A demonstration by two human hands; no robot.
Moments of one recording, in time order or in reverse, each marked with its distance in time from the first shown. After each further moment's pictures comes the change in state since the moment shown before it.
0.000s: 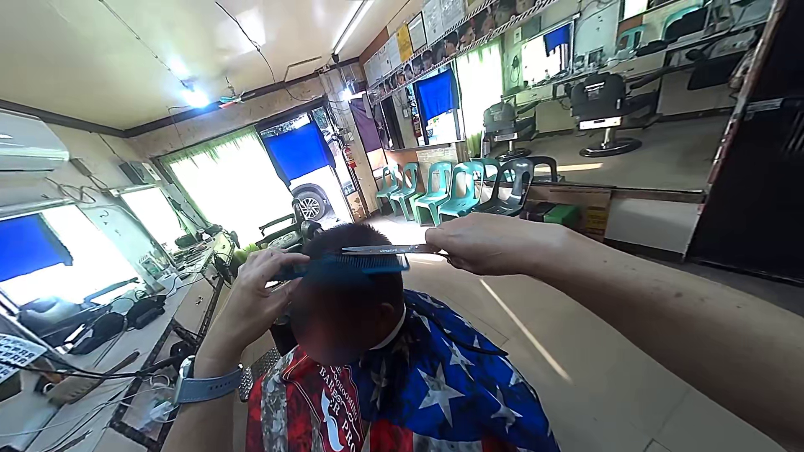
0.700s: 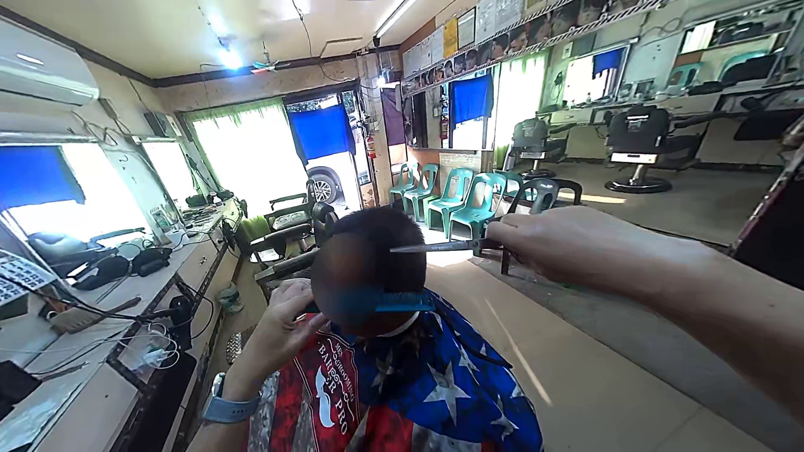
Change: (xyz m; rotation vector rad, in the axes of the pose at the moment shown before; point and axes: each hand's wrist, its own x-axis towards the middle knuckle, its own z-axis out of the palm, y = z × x) left_hand -0.096 -0.013 0.045 -0.133 0.062 -0.012; right_hand -0.025 -0.007 -0.025 -0.278 0.010 0.069
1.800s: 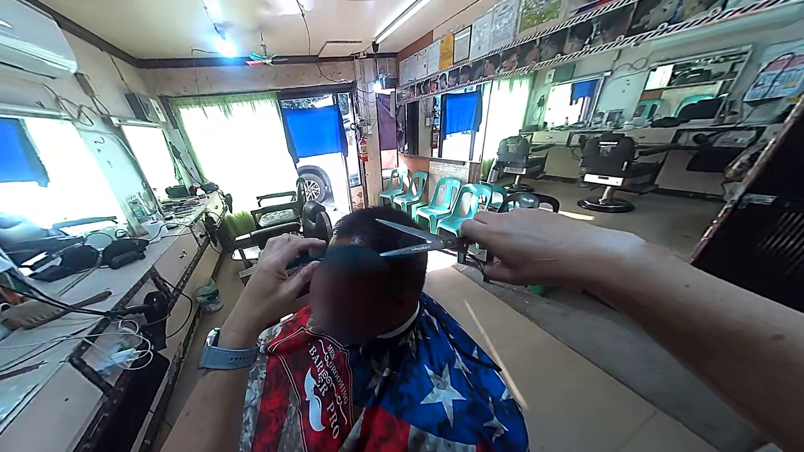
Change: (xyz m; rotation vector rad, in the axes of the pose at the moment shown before) left_hand 0.049 -0.023 -0.023 0.010 0.105 -0.013; right_hand 0.040 -0.028 -0.024 0.079 -0.148 0.017
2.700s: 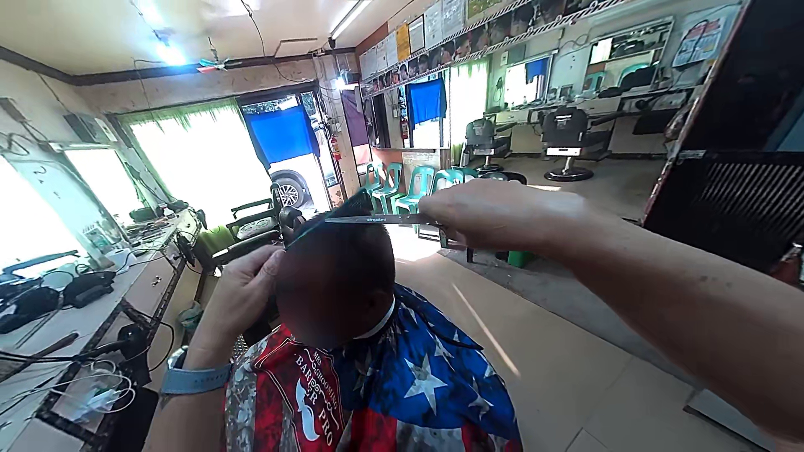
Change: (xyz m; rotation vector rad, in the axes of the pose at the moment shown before) left_hand 0.024 0.033 0.004 -0.143 -0.069 -0.262; right_hand 0.000 0.010 -0.022 0.055 -0.024 0.009
